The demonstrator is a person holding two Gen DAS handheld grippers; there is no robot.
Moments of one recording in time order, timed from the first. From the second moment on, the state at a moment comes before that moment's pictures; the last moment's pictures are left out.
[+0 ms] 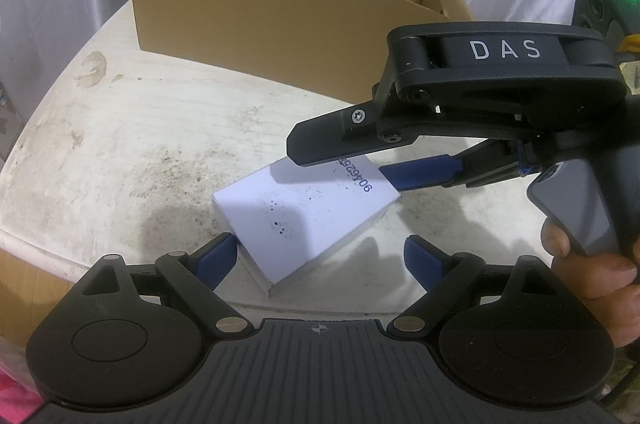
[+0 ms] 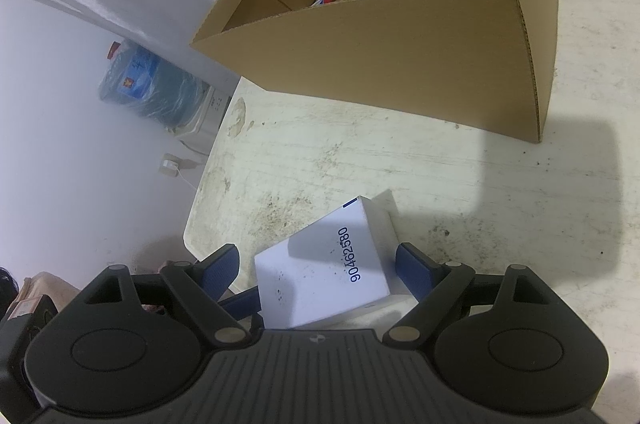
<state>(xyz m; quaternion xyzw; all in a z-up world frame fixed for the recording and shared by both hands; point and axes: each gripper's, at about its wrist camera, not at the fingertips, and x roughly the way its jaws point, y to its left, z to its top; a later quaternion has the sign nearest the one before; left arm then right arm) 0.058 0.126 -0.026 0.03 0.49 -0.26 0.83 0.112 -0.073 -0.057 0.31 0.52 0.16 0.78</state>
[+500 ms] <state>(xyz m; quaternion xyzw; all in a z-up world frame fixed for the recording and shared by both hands) 0.056 0.123 -0.028 0.03 0.49 -0.29 0.82 0.108 -0.080 -0.058 0.31 0.51 0.15 0.79</state>
